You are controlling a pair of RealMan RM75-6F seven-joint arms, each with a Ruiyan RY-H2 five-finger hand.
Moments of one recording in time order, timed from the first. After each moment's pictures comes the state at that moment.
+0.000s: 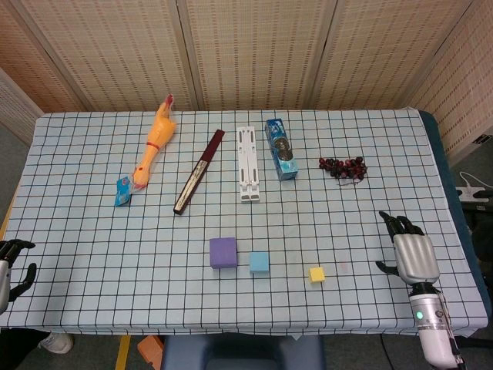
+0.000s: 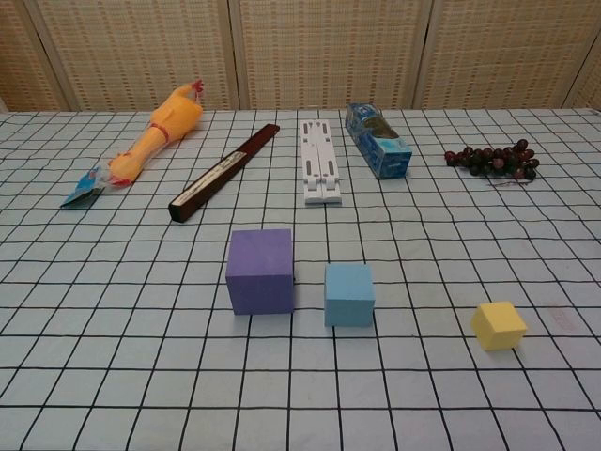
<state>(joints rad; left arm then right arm) -0.05 -1.16 -0.10 -1.51 1.48 1.60 0.08 0.25 -1.24 0.06 -1.79 -1.20 1.37 -0.43</state>
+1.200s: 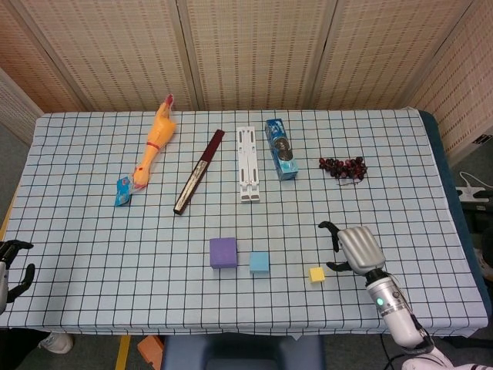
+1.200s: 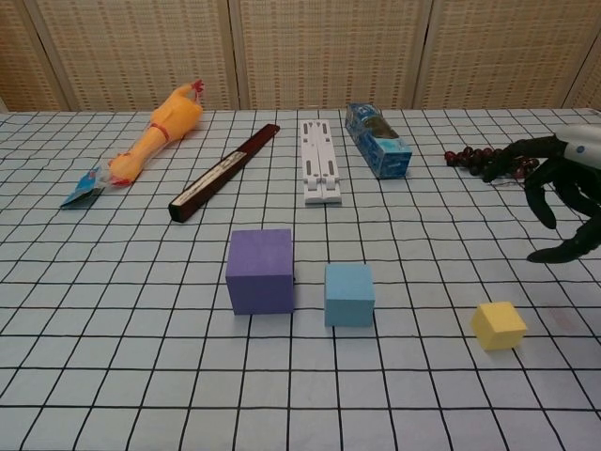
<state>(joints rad) -0.04 -1.15 -0.11 -1.52 1.48 1.62 0.07 0.42 -1.30 0.12 -1.82 -1.25 1.08 -0.34</state>
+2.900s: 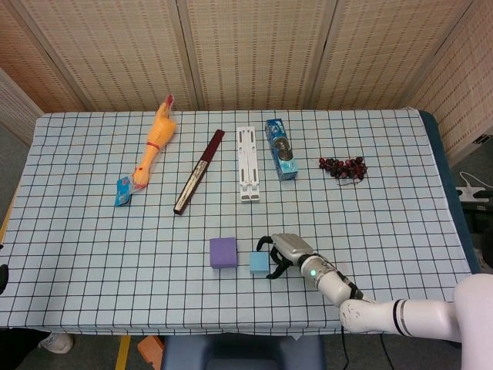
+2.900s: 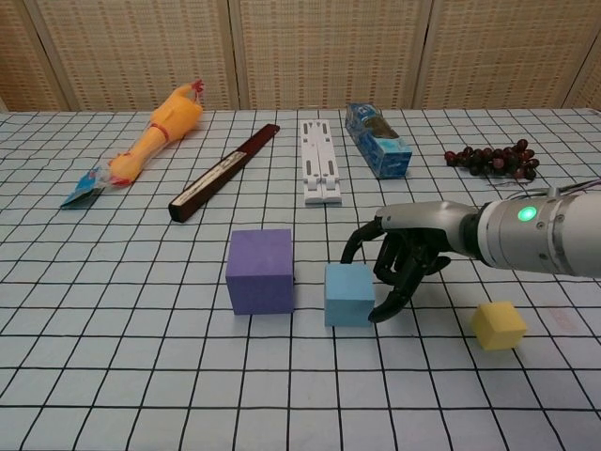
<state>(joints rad) 0.02 -1.12 -0.14 -1.51 1.52 1.76 -0.10 0.92 -1.49 0.09 -1.64 -0.65 0.66 -0.18</state>
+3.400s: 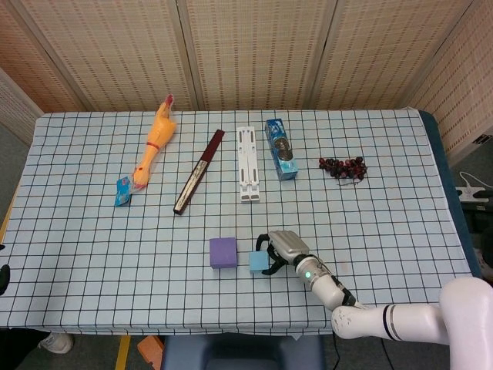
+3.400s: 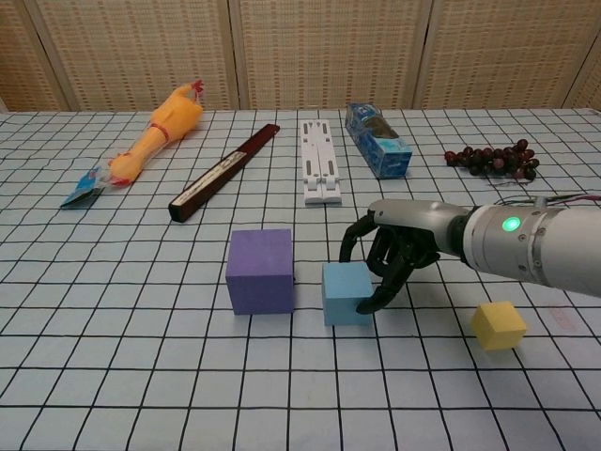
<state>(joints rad) 0.02 -1.12 -0.14 -1.51 1.53 1.77 -0.10 0.90 -1.57 0.09 -1.62 -0.68 0.79 -0.20</state>
